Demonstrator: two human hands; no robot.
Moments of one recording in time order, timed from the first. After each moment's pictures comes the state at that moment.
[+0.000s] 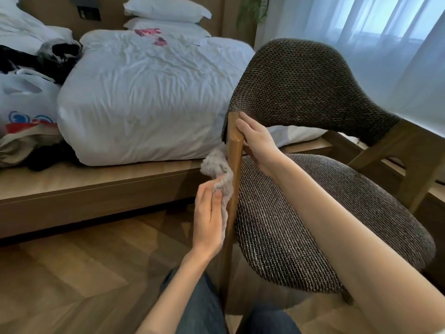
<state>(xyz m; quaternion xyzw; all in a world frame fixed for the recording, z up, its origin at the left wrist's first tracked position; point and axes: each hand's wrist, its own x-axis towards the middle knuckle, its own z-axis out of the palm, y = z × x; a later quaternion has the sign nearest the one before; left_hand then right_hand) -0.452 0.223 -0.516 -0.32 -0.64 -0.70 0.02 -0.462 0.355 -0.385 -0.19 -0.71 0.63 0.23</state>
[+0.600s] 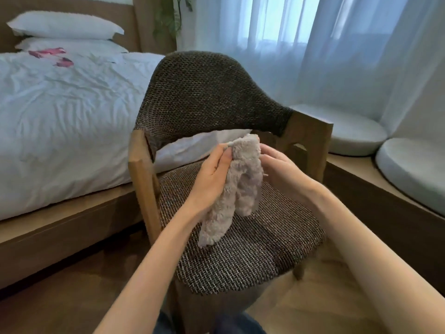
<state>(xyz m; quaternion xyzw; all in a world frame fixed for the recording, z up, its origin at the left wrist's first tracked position) -0.389 0.341 -0.401 -0.52 -0.52 -0.65 -0.19 -0.272 0.468 -0.394 -0.19 -0.71 0.63 0.24</state>
